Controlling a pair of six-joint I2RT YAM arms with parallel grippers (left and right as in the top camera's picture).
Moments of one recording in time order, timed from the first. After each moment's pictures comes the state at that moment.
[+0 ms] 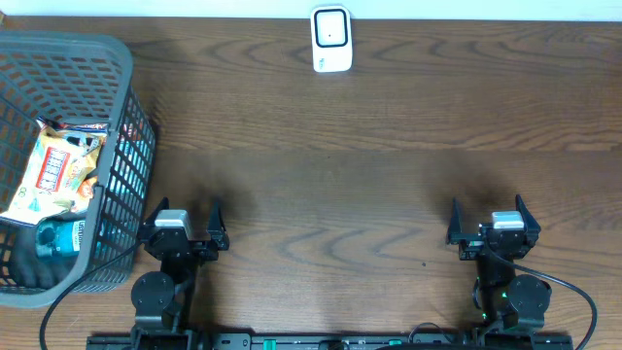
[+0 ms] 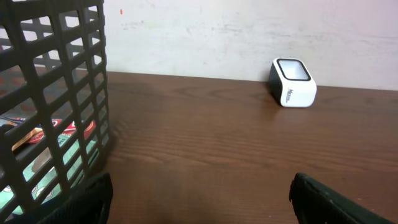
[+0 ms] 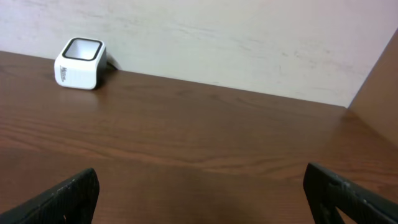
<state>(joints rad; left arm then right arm) -0.04 0.01 0.03 -0.13 0.02 -0.09 -0.06 0.01 0.01 -0.07 -0.04 -0.17</state>
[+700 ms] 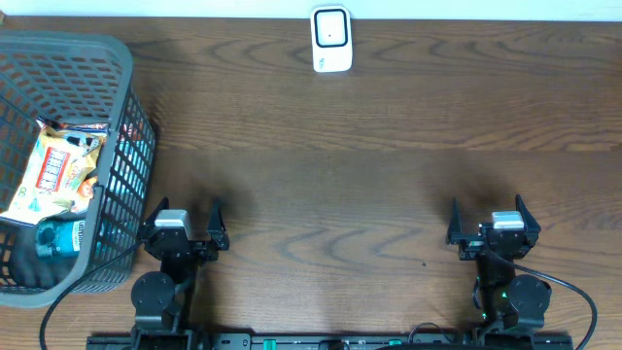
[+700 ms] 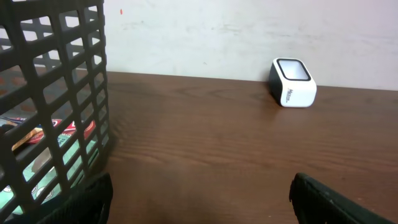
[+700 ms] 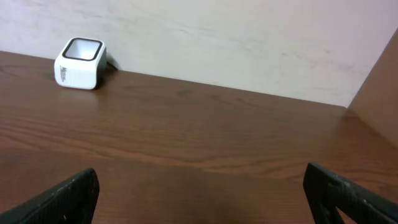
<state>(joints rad) -0.04 0.01 0.03 -0.13 0.02 -0.09 -0.06 0.01 0.01 -0.07 -0.04 -0.17</state>
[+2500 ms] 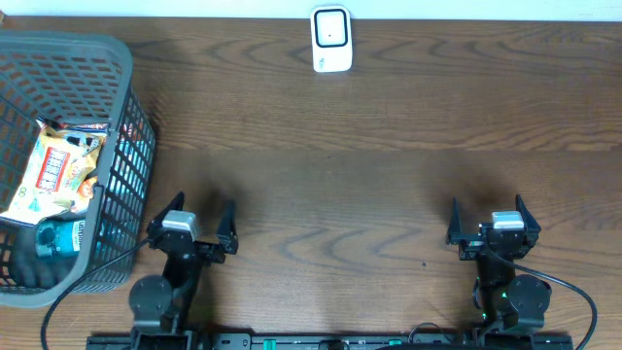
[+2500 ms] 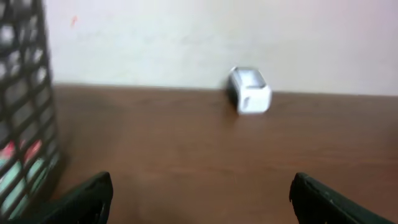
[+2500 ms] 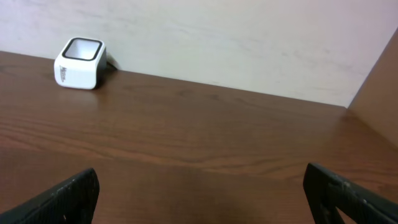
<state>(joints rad) -0.04 0.01 0.03 -0.03 0.20 -0.12 -0.06 0.01 0.01 -0.07 -0.04 -0.17</state>
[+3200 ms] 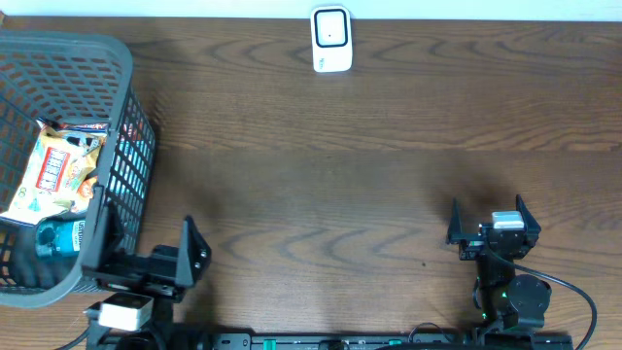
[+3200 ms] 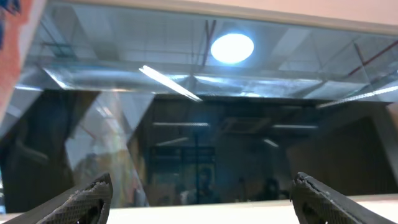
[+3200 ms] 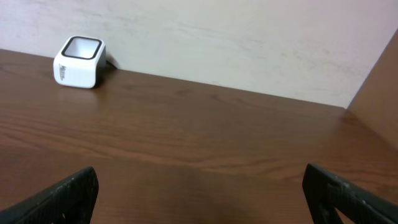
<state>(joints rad) -0.04 0.05 0.15 0.77 0.12 -0.10 -0.06 0.01 0.01 -0.07 -0.04 -0.17</state>
